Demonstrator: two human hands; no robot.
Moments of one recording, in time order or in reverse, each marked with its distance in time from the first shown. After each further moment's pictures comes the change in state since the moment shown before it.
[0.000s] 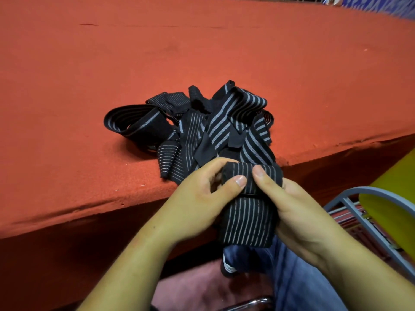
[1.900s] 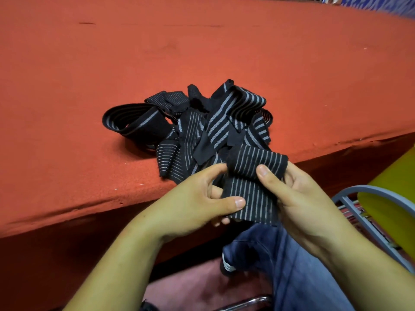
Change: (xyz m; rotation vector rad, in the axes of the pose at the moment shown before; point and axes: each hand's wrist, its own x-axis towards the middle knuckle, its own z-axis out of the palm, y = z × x) left_hand -0.002 0.003 -0.009 -0.171 -0.271 -0.215; right_hand 0.005 0.001 -0.016 -0.017 0.063 -0.178
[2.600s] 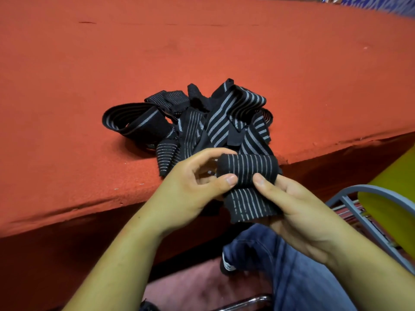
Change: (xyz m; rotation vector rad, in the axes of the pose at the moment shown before) left_hand 0.000 0.000 -0.005 -0.037 0.262 0.231; right_hand -0.006 -0.003 0.002 0.050 -0.158 0.230
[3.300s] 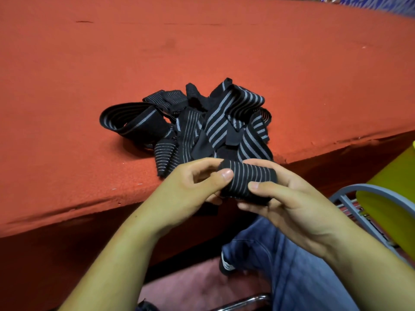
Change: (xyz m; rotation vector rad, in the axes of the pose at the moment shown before) left_hand 0.002 -0.007 -0.002 0.028 -0.045 -0.108; right_hand 0.004 -0.005 -0.003 0.077 0.114 -0.019
